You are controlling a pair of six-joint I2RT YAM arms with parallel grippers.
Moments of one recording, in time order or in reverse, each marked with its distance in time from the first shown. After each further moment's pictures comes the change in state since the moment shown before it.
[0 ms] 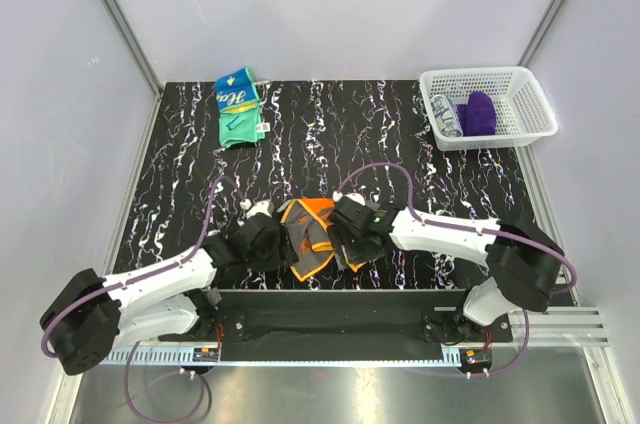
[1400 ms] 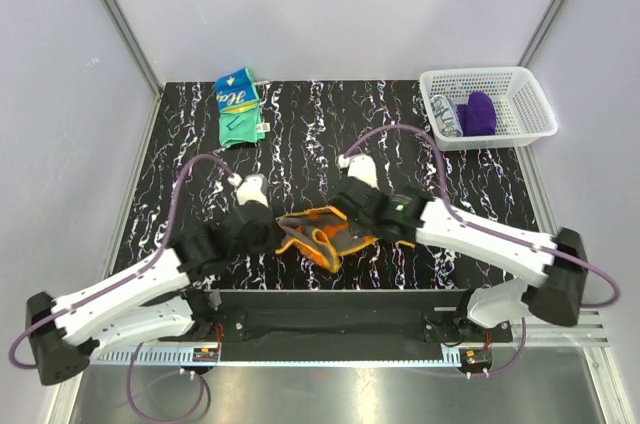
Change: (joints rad) left arm -0.148 -0.151 0.257 -0.262 -0.227 0.015; right arm 0.077 -0.094 0.263 -0.230 0.349 0.004
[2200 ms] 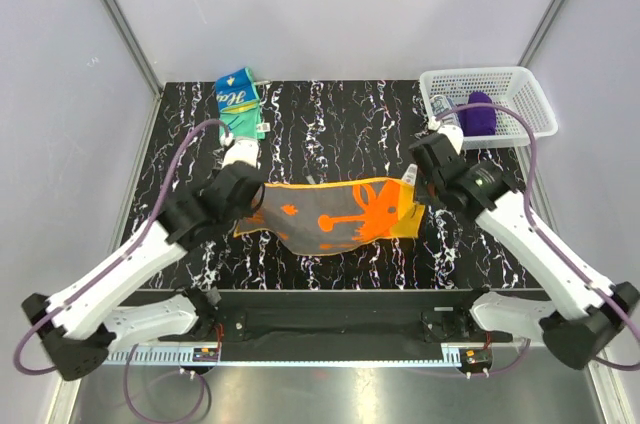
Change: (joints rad) left arm 0.101 0.080 0.450 -0.389 -0.344 0.479; right arm -0.397 -0.298 0.075 -0.200 0.020 -0.066
